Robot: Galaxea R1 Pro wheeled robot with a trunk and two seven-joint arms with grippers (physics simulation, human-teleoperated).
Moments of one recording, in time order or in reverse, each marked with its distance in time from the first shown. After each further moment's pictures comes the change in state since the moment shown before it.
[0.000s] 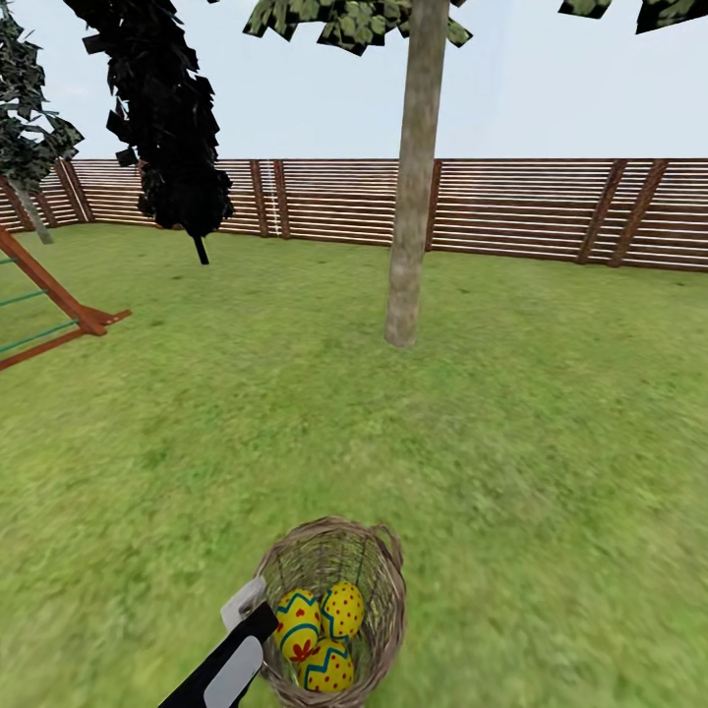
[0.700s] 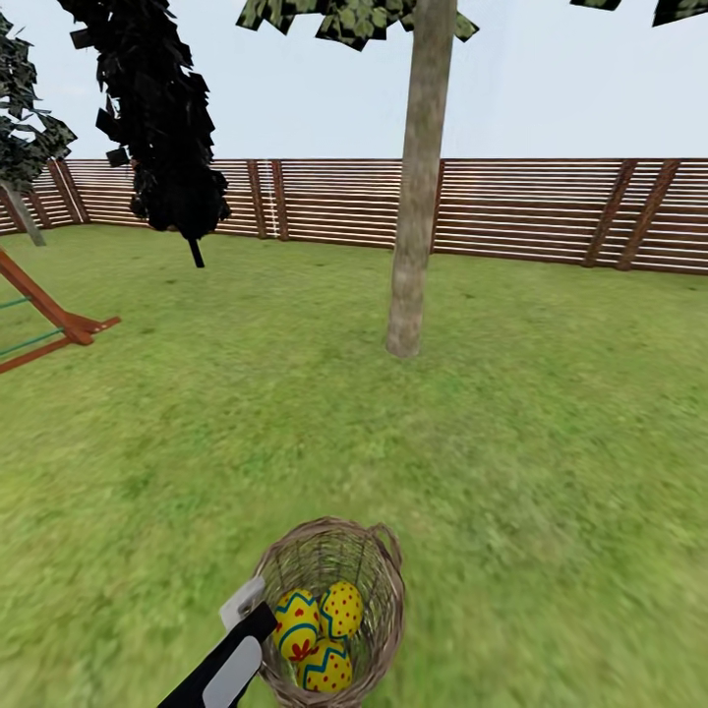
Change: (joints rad) left arm 0.000 0.004 0.000 0.000 -0.002 0.000 0.000; right arm 0.000 0.001 0.000 -0.003 0.006 0.000 0.000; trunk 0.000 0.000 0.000
